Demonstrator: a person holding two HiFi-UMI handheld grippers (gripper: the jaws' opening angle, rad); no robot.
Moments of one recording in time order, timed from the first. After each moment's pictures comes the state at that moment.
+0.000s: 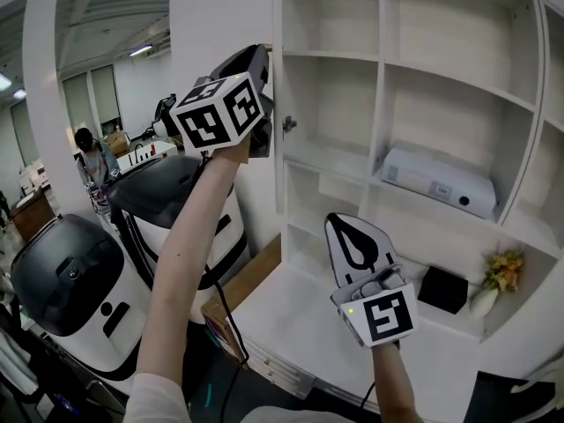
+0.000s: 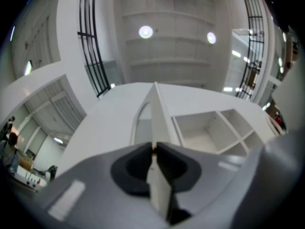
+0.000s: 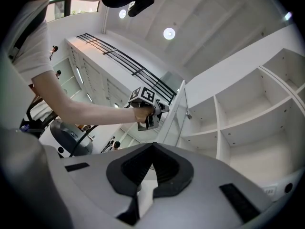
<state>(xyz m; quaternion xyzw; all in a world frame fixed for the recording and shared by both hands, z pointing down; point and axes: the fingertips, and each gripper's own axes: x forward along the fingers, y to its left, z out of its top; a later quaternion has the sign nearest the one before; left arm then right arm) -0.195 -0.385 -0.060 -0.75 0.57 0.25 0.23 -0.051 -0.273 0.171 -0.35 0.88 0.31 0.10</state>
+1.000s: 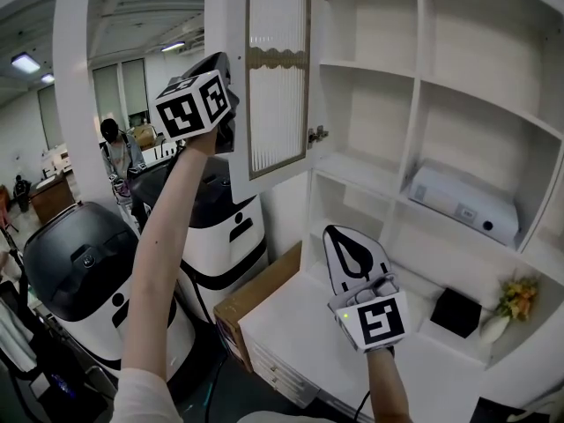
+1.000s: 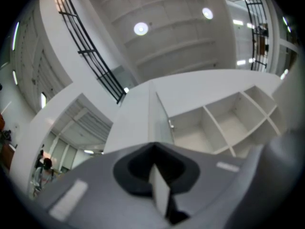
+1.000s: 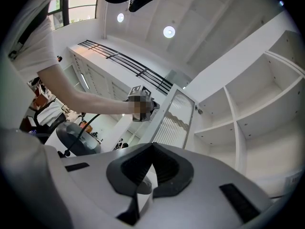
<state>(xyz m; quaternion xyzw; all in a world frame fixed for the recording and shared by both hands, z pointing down) -0.338 -0.374 -0.065 -0.64 0.70 0.19 0.24 -0.096 -0.288 0.188 -0.30 0.90 0.30 0.10</state>
